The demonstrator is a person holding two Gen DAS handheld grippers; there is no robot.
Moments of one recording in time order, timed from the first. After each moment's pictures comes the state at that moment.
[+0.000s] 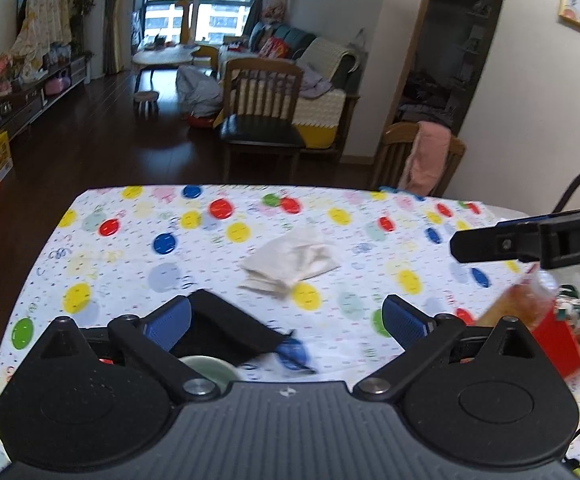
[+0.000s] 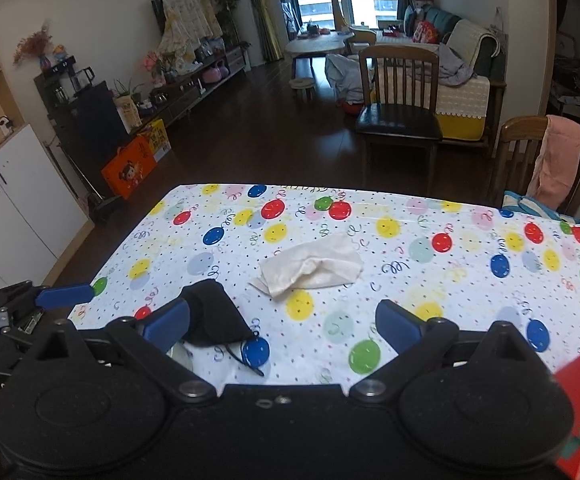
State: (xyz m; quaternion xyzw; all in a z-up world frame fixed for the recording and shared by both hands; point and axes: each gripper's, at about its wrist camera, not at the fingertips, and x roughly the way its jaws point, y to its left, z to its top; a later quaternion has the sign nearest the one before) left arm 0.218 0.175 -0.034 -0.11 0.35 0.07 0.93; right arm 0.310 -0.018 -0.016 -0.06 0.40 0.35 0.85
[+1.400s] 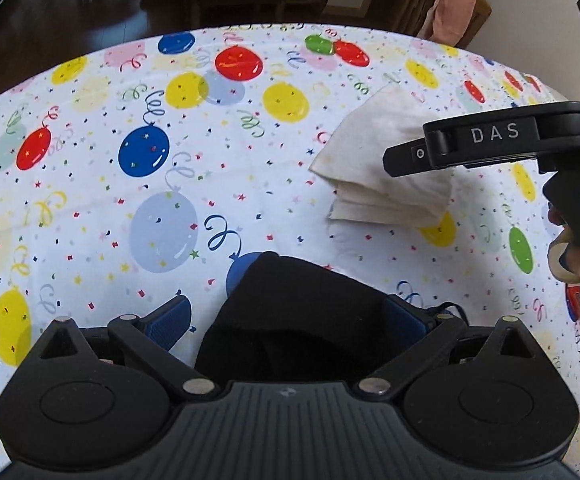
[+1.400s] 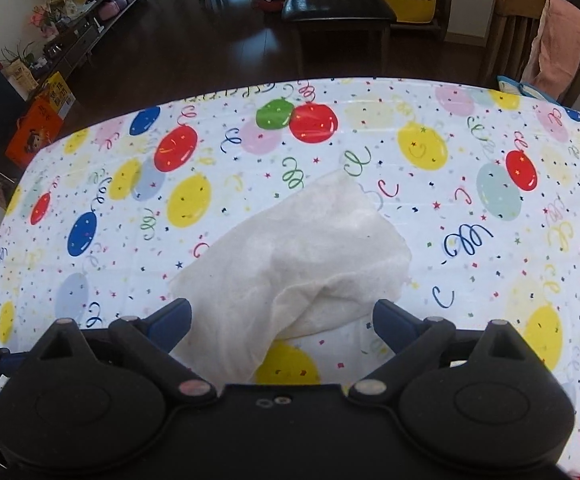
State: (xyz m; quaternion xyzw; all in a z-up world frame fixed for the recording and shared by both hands) left arm 0.366 0.287 -0.194 -0.10 0.56 -0.02 0.82; right arm 0.453 0.118 -0.189 -0.06 0.54 0.22 0.81
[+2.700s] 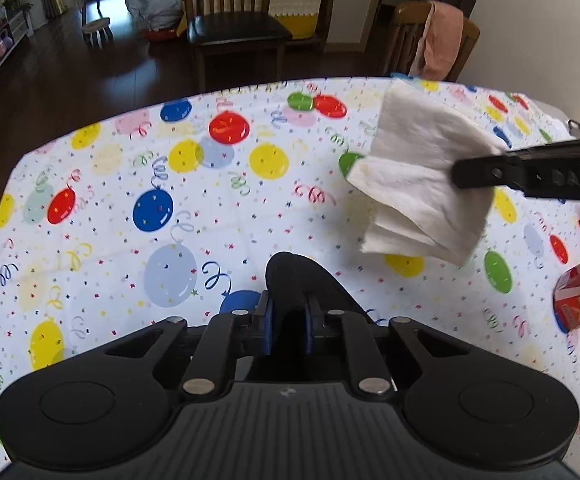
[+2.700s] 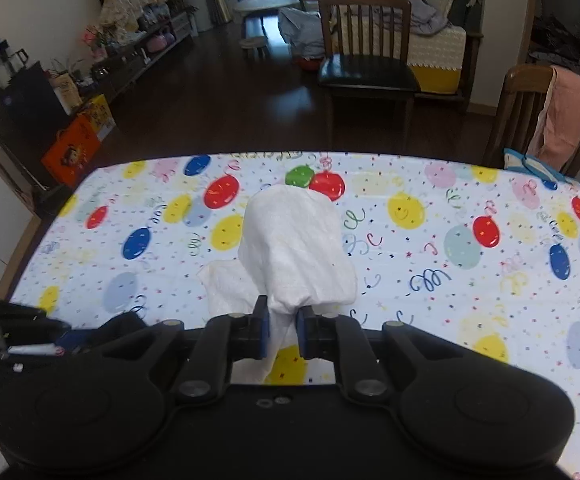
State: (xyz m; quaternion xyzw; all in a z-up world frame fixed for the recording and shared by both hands) left arm 0.356 0.262 -0.143 -0.06 0.51 0.00 0.86; right arm 0.405 0.079 -0.116 -0.07 0.45 0.28 0.84
